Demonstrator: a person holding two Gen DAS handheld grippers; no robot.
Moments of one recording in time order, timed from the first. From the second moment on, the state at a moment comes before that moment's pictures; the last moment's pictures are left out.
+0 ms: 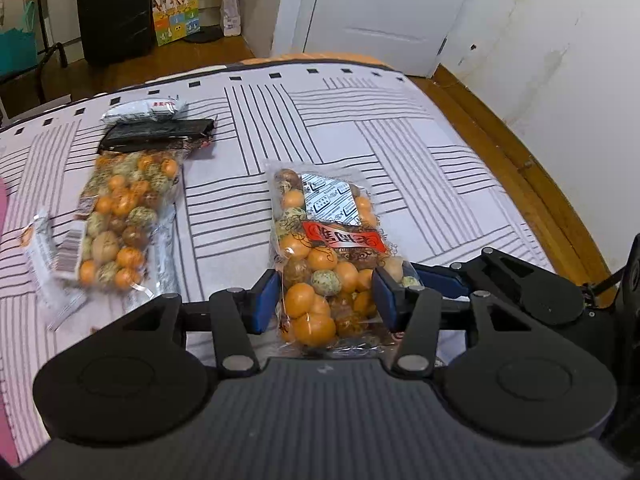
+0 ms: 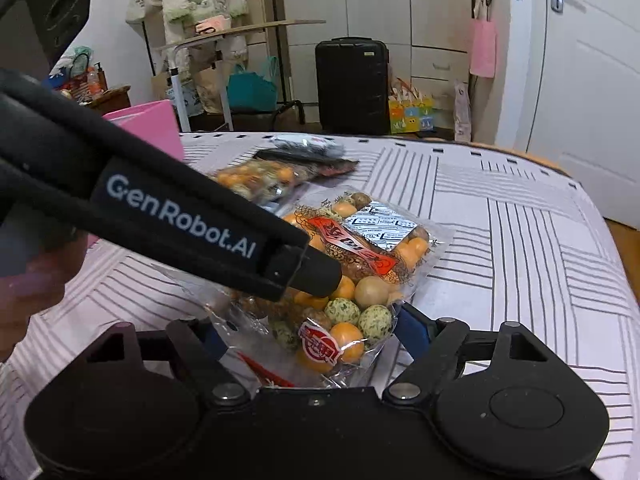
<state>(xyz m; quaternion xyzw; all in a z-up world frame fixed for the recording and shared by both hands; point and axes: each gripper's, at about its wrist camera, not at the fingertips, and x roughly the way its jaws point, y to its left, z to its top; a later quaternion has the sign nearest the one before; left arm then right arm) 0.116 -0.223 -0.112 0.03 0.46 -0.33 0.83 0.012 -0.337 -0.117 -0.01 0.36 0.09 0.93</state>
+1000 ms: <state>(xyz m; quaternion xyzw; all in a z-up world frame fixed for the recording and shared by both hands) 0.031 -0.057 0.020 -0.03 0.44 -0.27 0.86 -0.031 -0.196 0.017 -0.10 0.36 0.17 0.91</state>
